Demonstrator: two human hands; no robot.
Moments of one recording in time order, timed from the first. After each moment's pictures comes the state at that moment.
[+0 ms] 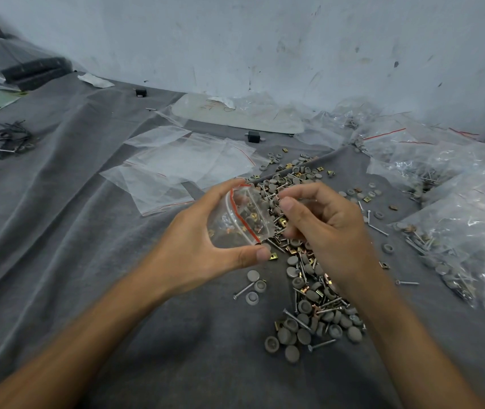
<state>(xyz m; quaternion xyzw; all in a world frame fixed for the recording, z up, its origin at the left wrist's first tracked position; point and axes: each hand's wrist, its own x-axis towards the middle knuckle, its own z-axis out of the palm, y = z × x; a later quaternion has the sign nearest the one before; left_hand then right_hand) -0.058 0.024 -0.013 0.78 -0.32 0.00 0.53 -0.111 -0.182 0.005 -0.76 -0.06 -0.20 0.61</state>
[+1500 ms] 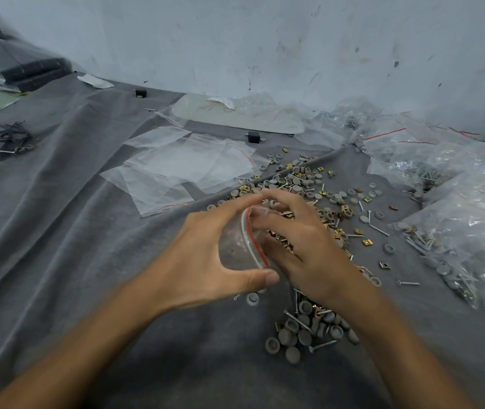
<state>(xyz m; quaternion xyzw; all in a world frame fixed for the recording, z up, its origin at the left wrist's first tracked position) -0.065 0.022 -0.010 0.81 -0.40 0.05 0.43 -0.113 -0.178 -0.005 -0.94 -0.16 -0.15 0.27</state>
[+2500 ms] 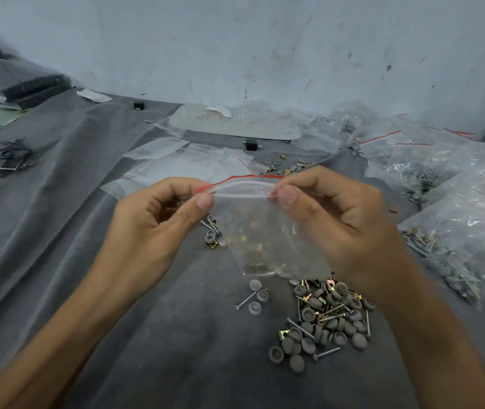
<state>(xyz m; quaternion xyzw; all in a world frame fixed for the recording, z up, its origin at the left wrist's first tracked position) -0.065 0.048 0.024 0.71 -0.25 0.10 0.65 -0.134 -0.164 0.060 -0.81 -0.18 -0.25 0.49</state>
